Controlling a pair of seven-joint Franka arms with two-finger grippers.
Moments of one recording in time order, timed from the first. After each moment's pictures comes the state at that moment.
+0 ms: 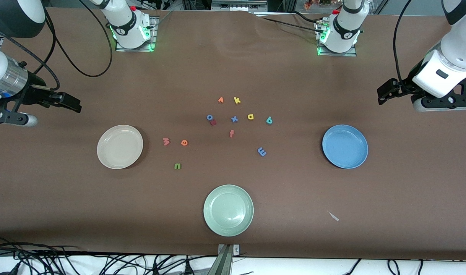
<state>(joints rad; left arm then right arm) -0.01 0.01 -0.10 -1.65 0.02 1.63 -0.18 0.11 0.13 -0.03 -1.53 0.01 1.59 0.23</state>
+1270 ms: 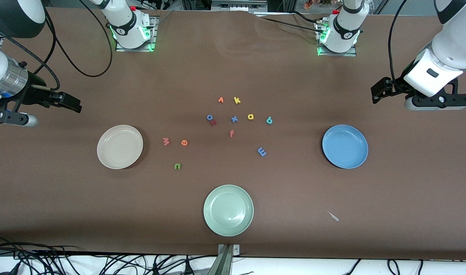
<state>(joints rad) -0.02 0.01 -0.13 -1.65 0.01 1.63 -0.18 0.11 0.13 -0.03 -1.53 0.01 1.59 0.23</state>
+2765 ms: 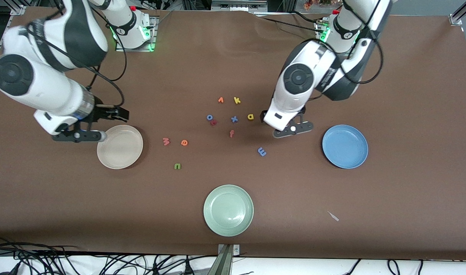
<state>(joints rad) -0.48 0.44 -0.14 -1.65 0.00 1.95 -0.89 0.28 0.30 -0.01 -1.54 0.02 1.69 0.23</state>
